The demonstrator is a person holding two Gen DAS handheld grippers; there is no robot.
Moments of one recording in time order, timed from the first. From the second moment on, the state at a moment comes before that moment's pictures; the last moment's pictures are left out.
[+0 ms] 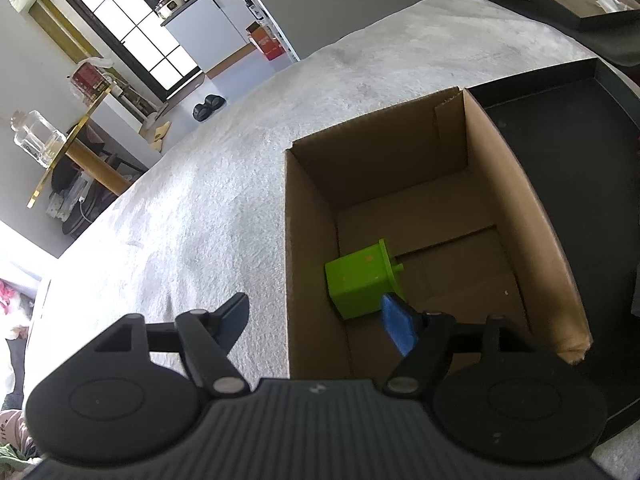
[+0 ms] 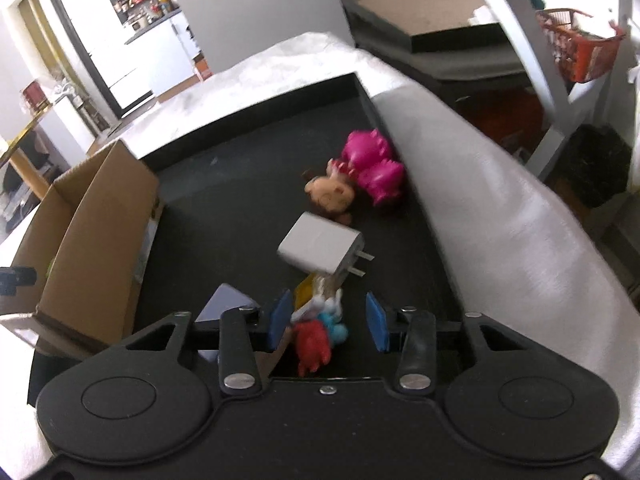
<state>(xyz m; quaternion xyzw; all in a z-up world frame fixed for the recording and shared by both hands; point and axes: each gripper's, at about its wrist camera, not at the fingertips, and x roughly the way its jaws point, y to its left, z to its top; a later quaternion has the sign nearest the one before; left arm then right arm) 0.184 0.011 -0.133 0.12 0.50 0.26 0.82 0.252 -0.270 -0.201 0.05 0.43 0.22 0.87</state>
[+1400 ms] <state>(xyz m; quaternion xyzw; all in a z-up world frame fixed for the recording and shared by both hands) 0.168 0.026 -0.127 0.07 0.48 0.25 0.84 0.240 -0.259 -0.188 -0.03 0.40 0.20 0.89</state>
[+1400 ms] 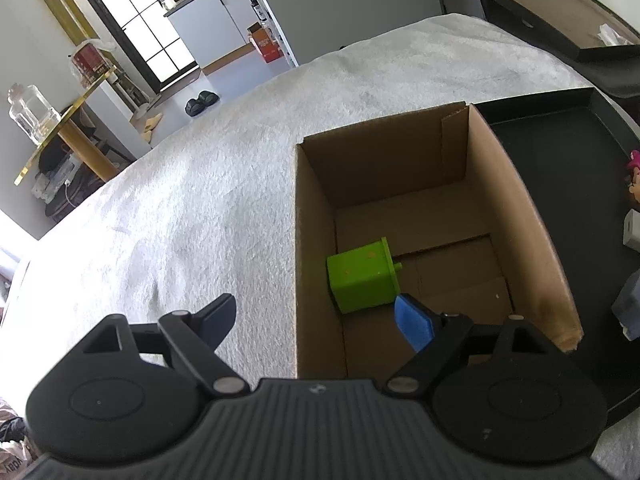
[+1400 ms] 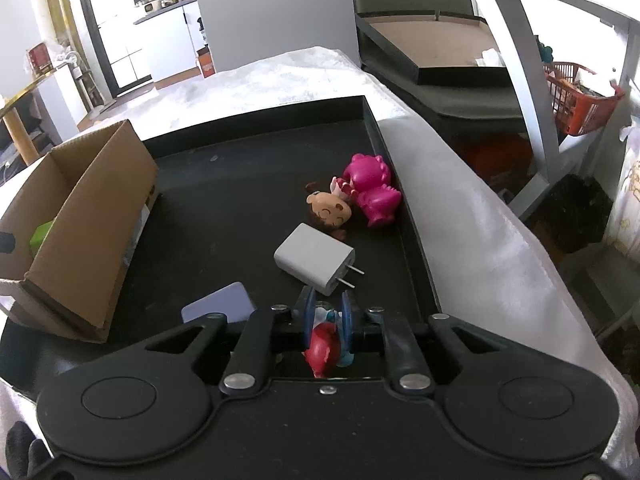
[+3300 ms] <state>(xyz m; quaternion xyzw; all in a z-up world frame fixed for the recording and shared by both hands) 0.148 0.058 -0.128 0.02 0.46 0.25 0.85 0.226 -0.167 -0.112 -0.09 0.34 0.26 0.90</state>
